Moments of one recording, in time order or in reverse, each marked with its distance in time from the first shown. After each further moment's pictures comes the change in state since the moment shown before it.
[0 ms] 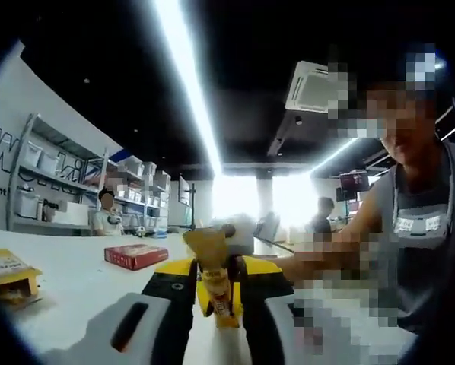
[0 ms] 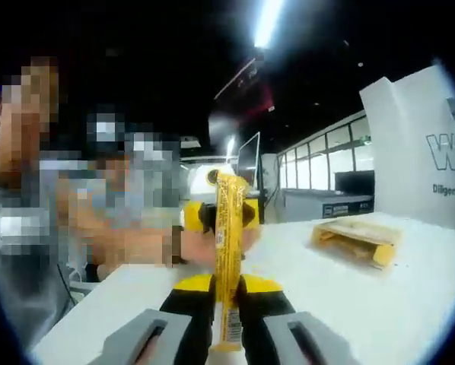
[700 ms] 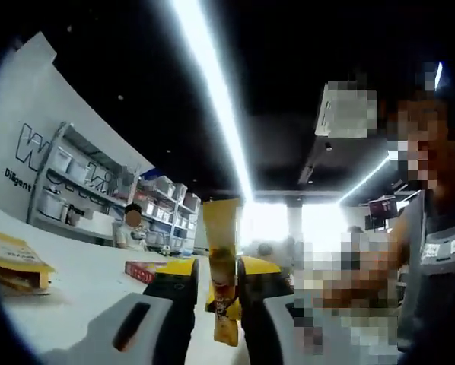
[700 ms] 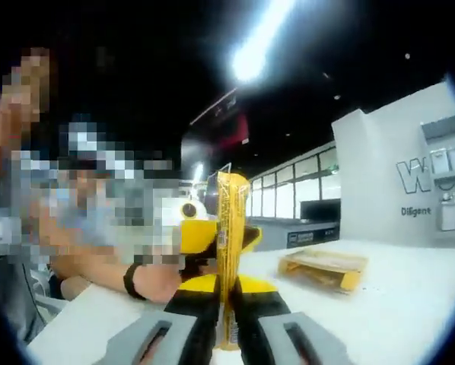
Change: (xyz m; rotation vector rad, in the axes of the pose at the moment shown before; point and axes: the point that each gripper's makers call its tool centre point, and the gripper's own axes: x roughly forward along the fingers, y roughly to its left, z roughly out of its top) left arm 0.003 0.033 0.025 -0.047 -0.166 0.261; right arm 0.004 -0.018 0.030 -0.118 -0.107 -0.264
